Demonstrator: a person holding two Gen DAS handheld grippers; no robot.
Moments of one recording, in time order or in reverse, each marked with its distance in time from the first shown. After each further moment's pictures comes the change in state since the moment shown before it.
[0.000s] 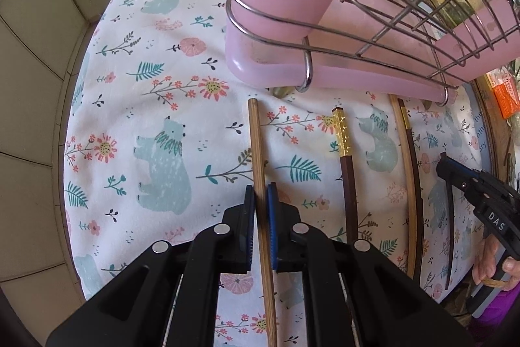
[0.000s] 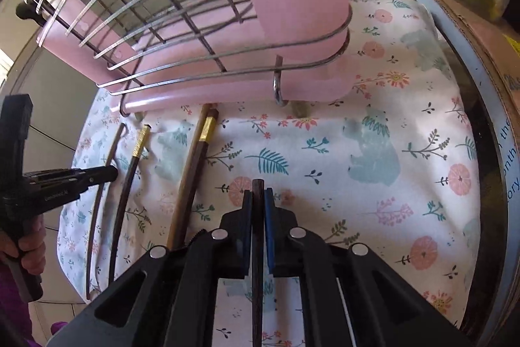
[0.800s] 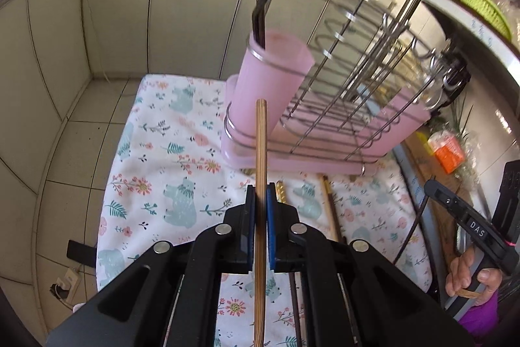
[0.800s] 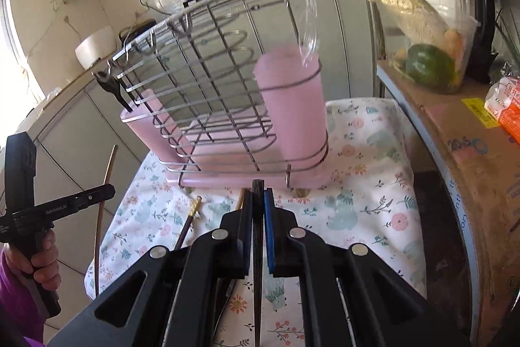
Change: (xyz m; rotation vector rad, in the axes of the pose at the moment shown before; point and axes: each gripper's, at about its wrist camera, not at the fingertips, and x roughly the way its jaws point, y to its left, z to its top) left arm -0.121 0.016 -0.042 -0.066 -0.446 -0.150; right arm -0.119 0.011 -0.013 -0.036 -0.406 0.033
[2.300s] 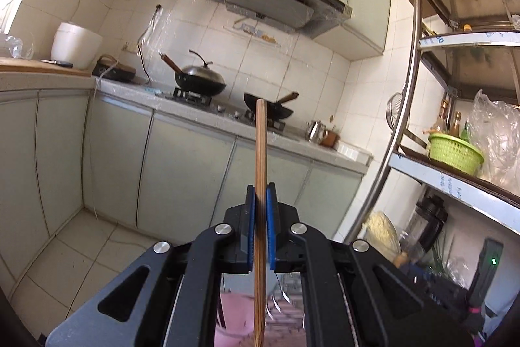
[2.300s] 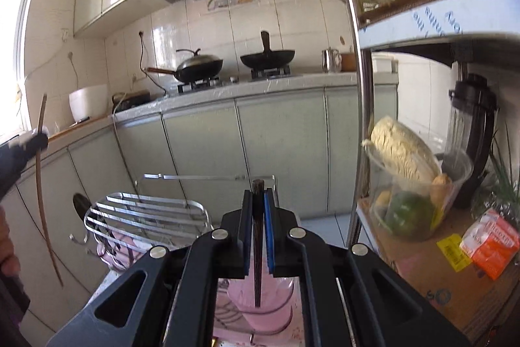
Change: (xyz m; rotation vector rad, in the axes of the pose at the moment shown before) left arm -0.086 -0.045 0.119 -0.010 -0.749 -0.023; right arm -0.009 0.009 0.121 -0.129 -0.359 -0.104
